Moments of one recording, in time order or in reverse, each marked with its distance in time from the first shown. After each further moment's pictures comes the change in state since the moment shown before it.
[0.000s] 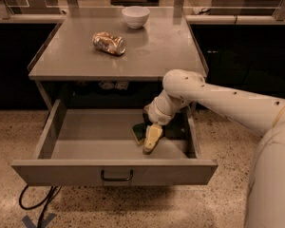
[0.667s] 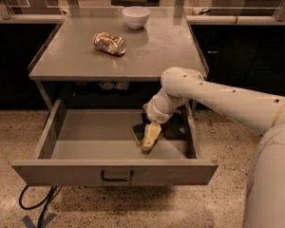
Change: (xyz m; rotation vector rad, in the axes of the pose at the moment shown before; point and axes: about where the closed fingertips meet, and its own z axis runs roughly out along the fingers) arm -0.004 -0.001 -0.007 0.008 0.013 -0.005
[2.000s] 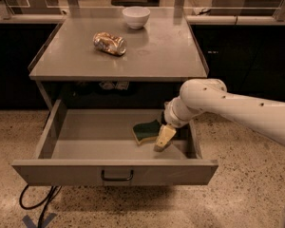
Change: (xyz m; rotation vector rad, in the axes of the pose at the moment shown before) arm 0.054 -0.011 -0.032 0.232 0.035 0.158
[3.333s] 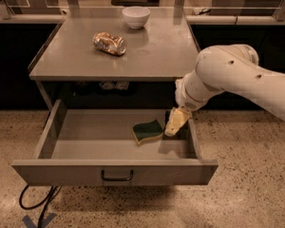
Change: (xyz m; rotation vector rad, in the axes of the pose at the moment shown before) arm -0.030 -0.001 -0.136 0.096 0.049 -0.038
